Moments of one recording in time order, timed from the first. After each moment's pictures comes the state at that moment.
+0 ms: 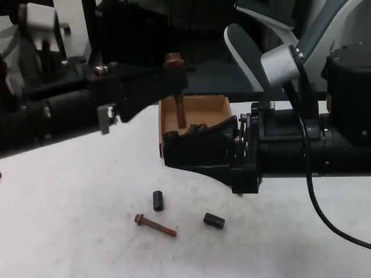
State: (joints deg) left arm -19.6 65.3 -34.1 -31.8 48.7 -43.7; right arm 38.9 70.4 -43.4 -4.9 -37.6 15.1
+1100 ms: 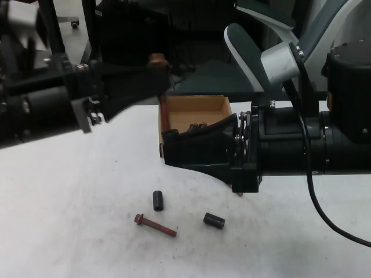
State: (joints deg) left arm -20.4 65.3 -34.1 -32.1 52.9 -46.2; right arm 38.9 70.4 -43.8 -5.1 -37.6 14.2
